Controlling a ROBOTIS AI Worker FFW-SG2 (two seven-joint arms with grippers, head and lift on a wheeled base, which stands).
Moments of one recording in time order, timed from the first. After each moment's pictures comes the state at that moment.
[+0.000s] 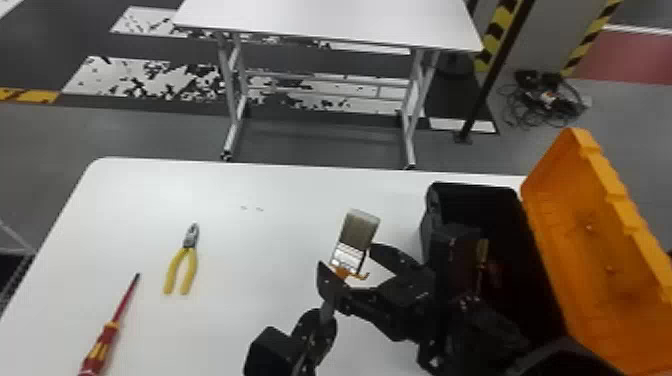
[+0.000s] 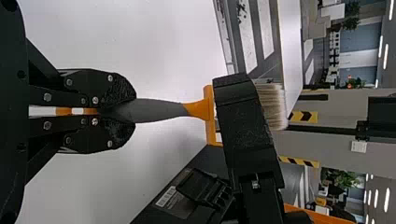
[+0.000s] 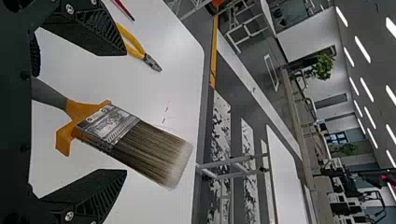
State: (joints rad) left arm 0.60 0.30 -0.53 -2.11 -0.01 0.41 0.10; right arm 0.47 -0.21 0.23 -2.21 -0.30 0.63 0.20
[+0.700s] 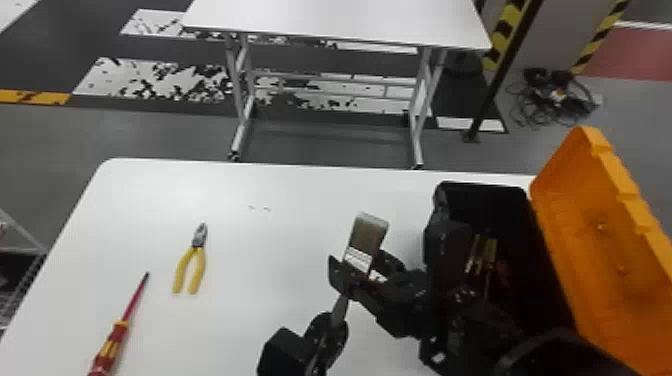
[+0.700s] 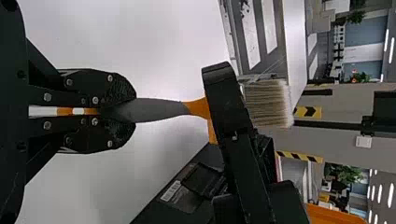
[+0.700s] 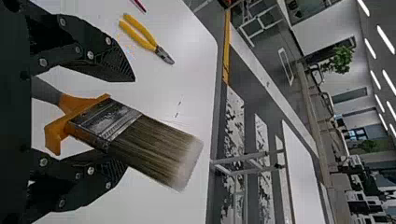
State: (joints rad) left arm 0.58 0.30 -0.55 -2.08 0.00 0.41 0.09; right arm 0.42 -0.19 0.25 -2.17 -0.28 0.71 0.18
